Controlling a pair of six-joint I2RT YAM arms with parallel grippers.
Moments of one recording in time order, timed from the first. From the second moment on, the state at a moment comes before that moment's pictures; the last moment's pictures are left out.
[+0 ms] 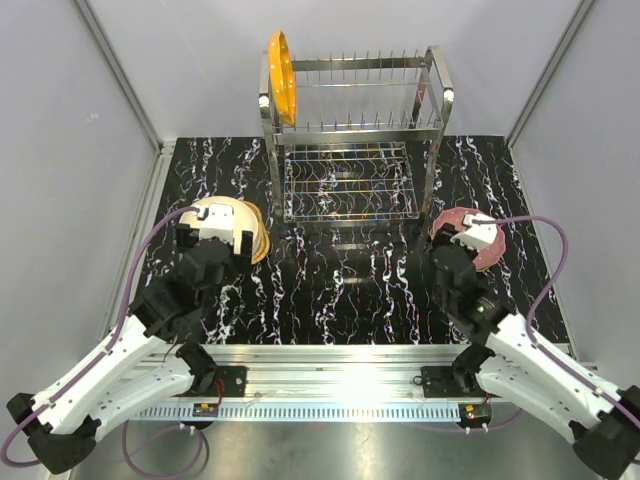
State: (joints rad) left arm -0.75 0.71 0.81 -0.60 -0.72 -0.16; right arm 0.72 0.71 0.54 -0.05 0.97 0.41
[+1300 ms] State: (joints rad) left arm -0.74 0.70 0.82 -0.60 -0.68 -0.16; right arm 0.18 1.45 0.81 -0.17 0.34 0.46
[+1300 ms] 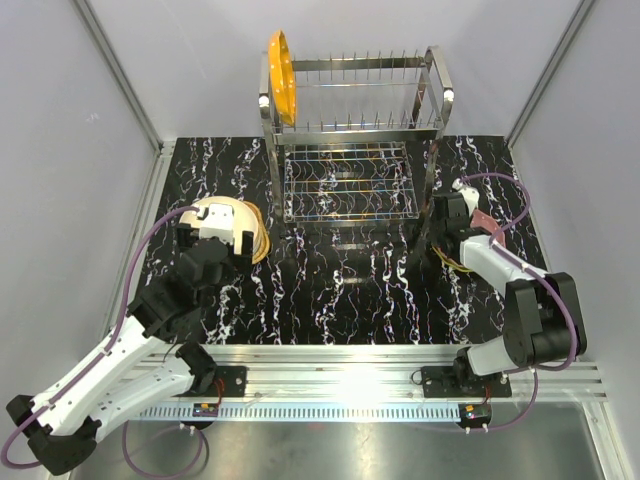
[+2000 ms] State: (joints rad) left arm -0.73 0.70 0.82 -0.60 -0.66 -0.16; right arm 0.15 1.55 0.88 -0.26 0.28 0.46
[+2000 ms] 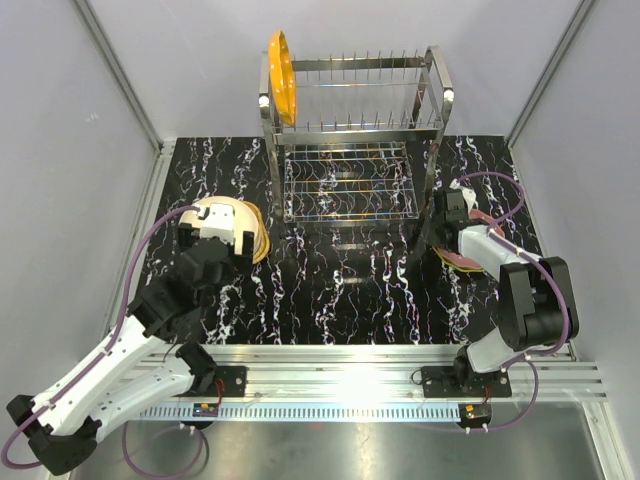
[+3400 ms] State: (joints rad) left arm -0.73 0.71 0.82 -0.60 -0.65 -0.16; right arm 0.14 1.39 0.81 -0.29 0.16 0.46
